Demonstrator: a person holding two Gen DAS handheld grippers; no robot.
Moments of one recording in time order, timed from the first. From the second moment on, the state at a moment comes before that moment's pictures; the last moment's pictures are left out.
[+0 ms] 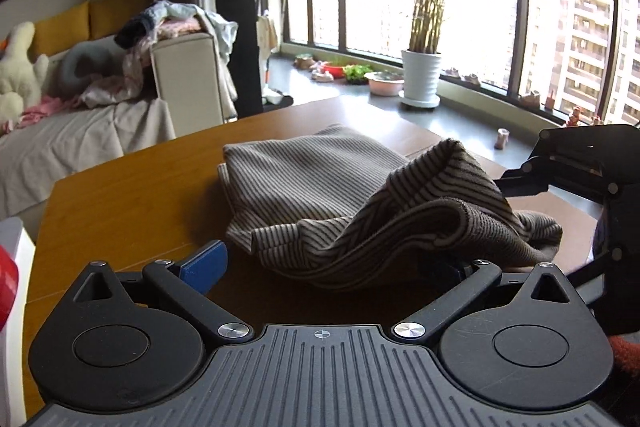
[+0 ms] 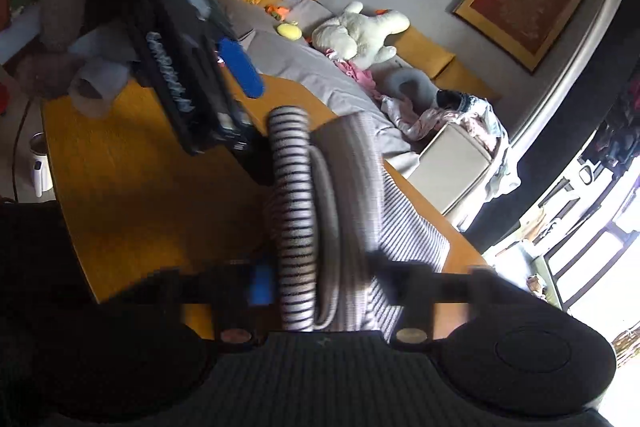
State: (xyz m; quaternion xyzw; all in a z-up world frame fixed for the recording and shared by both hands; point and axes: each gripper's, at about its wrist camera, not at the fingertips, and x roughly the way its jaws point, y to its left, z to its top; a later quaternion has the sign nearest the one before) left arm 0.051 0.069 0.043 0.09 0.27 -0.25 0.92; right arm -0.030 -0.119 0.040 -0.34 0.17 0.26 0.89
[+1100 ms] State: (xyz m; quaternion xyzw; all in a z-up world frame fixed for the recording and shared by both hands) left arm 0.119 0.135 0.016 0.02 0.33 -0.31 0.89; right arm 0.144 -0.089 0.078 -0.40 0.25 0.40 0.79
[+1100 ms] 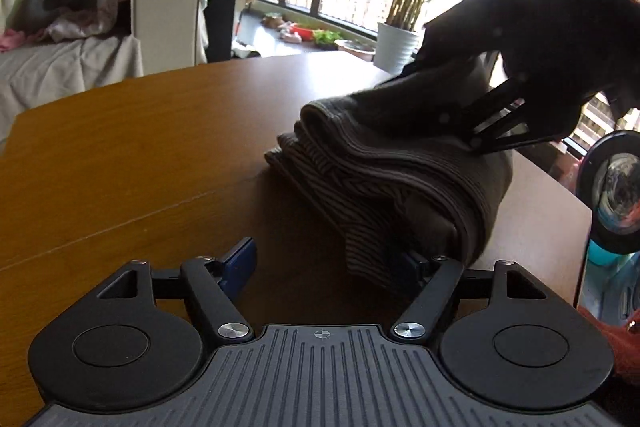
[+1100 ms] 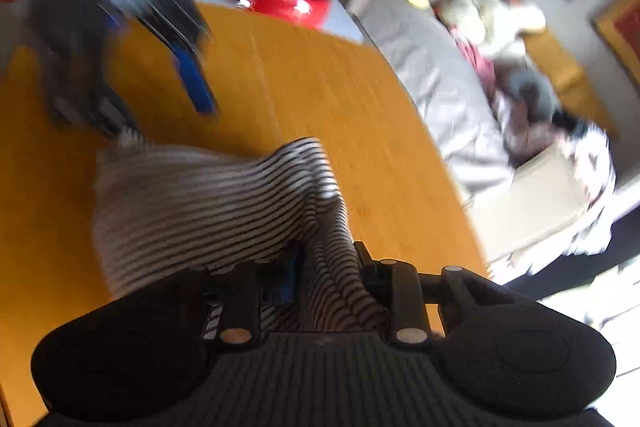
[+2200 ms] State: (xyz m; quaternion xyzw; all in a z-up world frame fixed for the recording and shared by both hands) left arm 0.173 0.028 0.071 0.12 0.26 -0.36 0.89; right arm 0.156 -0.201 0.037 -0.02 0.29 0.21 0.93
